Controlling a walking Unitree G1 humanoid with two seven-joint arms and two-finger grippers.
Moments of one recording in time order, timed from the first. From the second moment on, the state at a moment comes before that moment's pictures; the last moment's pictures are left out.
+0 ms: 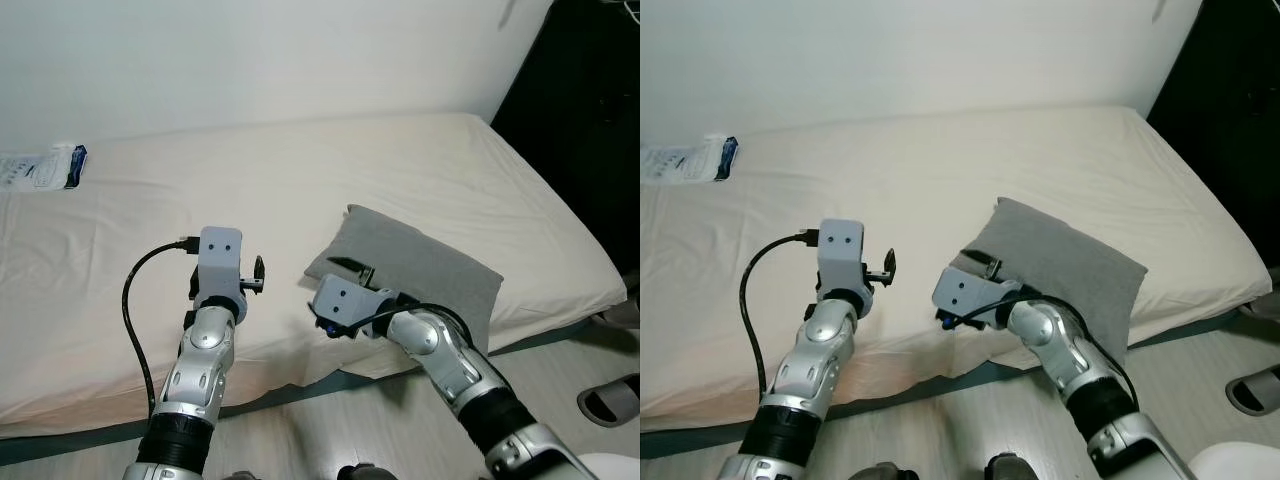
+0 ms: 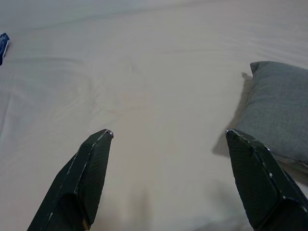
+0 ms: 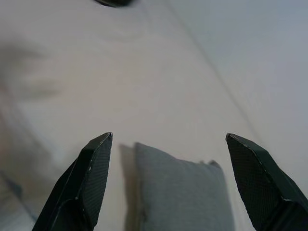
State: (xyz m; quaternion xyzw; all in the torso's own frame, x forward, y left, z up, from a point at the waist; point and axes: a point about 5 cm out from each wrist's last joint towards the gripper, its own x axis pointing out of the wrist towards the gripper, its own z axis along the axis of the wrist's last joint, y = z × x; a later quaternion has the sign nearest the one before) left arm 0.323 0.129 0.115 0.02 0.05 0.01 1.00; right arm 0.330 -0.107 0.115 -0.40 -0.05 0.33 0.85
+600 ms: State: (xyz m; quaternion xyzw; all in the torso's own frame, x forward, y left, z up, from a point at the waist) left arm 0.324 0.128 0.116 0.02 0.05 0.00 1.00; right arm 0.330 -0.107 0.111 -0.37 -0.04 0.34 0.86
